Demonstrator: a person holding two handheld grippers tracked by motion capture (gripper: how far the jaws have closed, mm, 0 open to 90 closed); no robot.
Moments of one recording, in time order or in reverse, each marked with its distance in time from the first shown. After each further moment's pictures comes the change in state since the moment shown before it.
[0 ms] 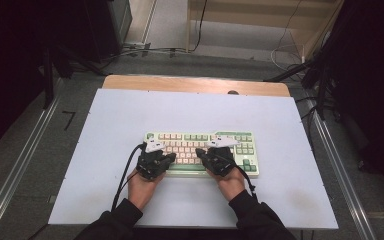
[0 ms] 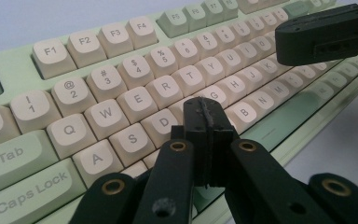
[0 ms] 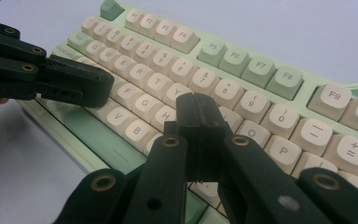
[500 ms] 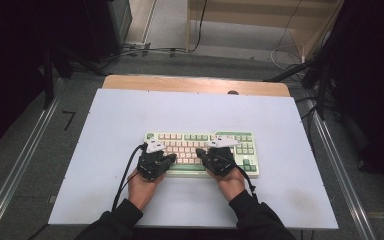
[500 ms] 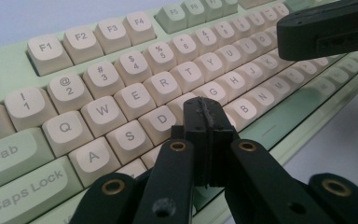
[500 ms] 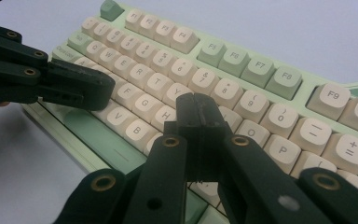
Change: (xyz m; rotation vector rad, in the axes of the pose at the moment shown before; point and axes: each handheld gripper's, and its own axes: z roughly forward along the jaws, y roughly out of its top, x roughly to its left) left arm -0.001 0.000 0.000 -0.006 -0.004 0.000; right arm 0.000 0.000 -0.001 -0.001 -0.003 0.000
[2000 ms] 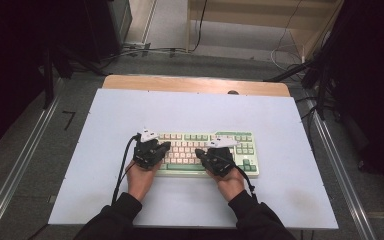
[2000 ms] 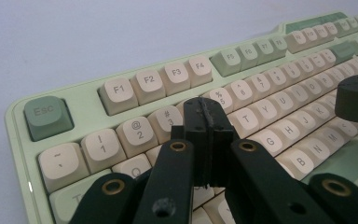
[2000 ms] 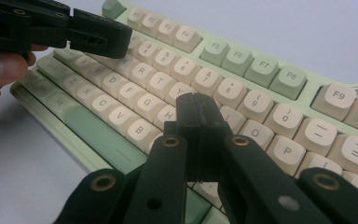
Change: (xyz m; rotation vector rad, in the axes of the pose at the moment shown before) left arm 0.024 0.015 0.007 -0.059 0.081 -0.060; right arm 0.002 0.000 0.002 0.002 0.002 -0.002
